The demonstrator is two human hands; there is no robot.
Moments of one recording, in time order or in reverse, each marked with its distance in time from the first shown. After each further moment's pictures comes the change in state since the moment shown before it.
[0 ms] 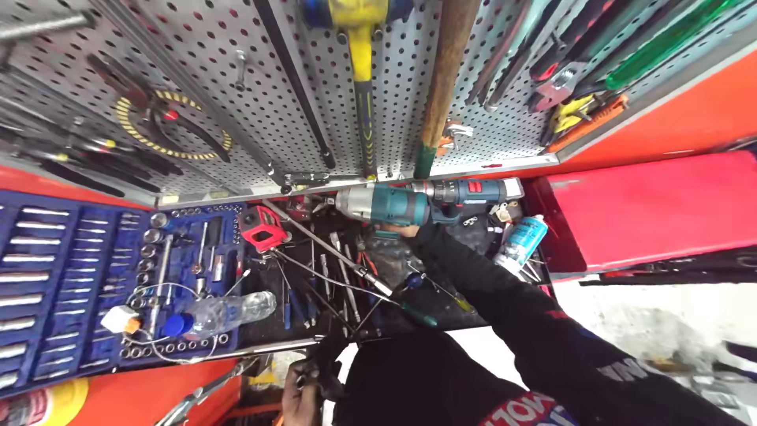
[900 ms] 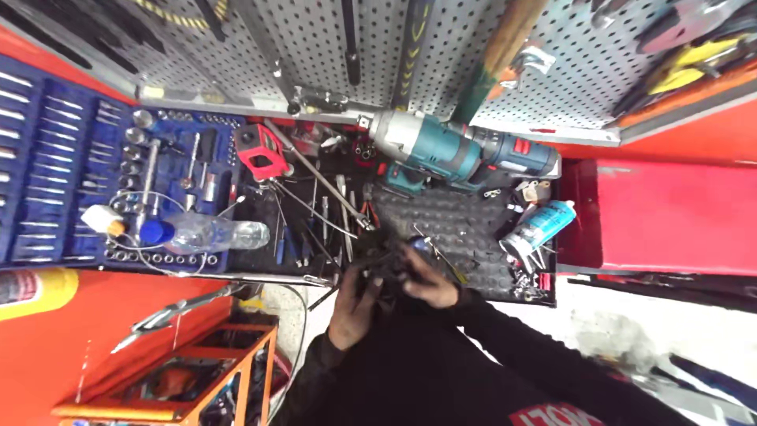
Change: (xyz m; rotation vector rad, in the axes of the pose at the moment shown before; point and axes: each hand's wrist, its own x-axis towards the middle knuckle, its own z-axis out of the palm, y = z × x) left_hand 0.020 0.035 0.111 -0.125 -0.391 0.217; right_hand -0.155 0.081 0.074 0.436 -0.274 -0.223
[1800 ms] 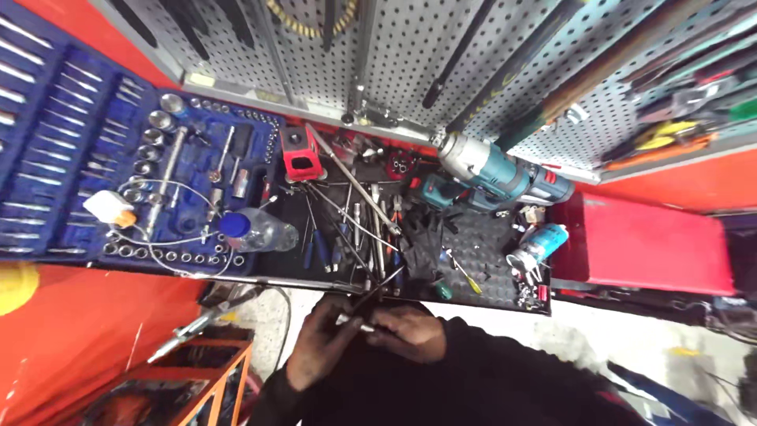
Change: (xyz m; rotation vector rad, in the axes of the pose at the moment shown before) left_hand -0.041 0.009 -0.148 0.090 -0.088 -0.054; right_hand 0.033 -0.024 0.130 -0.635 -0.400 -0.027
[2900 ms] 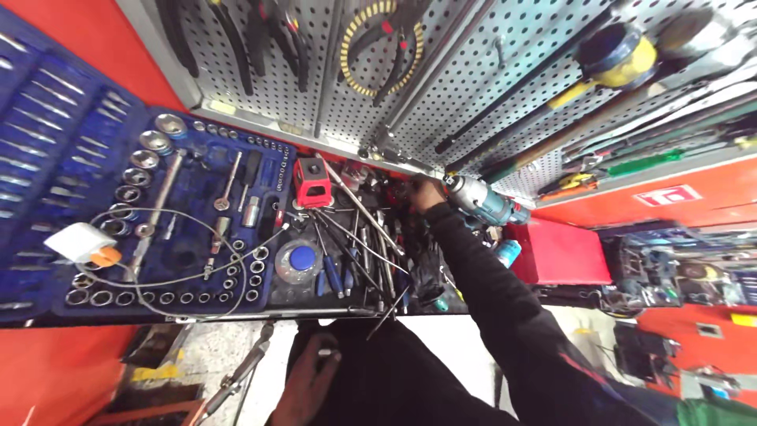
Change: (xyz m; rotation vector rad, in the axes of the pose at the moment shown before) left_hand -0.033 -0.044 -0.088 0.043 -0.173 -0.424; right_hand 0.176 0.073 -0.197 -0.730 0.581 0.860
